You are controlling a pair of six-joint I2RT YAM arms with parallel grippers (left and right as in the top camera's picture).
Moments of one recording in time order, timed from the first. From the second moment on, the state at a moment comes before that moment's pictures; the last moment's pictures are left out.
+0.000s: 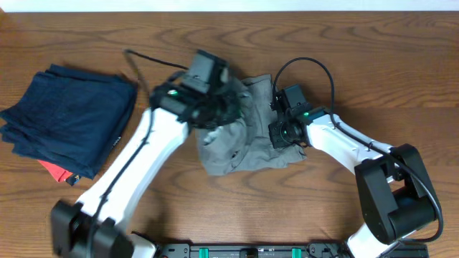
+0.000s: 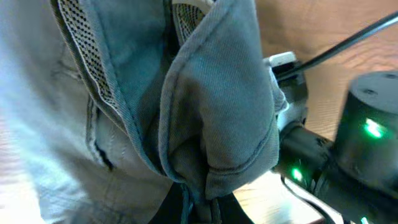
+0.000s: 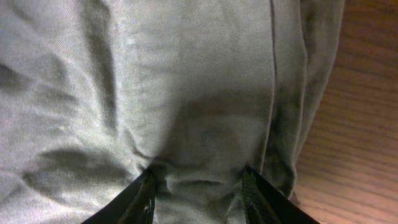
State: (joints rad) left arm -0.49 1.60 1.38 -0.87 0.28 -0.68; right arm 0.43 1.81 1.01 -0.50 -0.08 0.23
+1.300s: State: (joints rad) left arm -0.35 1.97 1.39 -0.55 0.18 -0.53; right arm 0.45 1.64 1.10 -1.00 -0.14 0.27
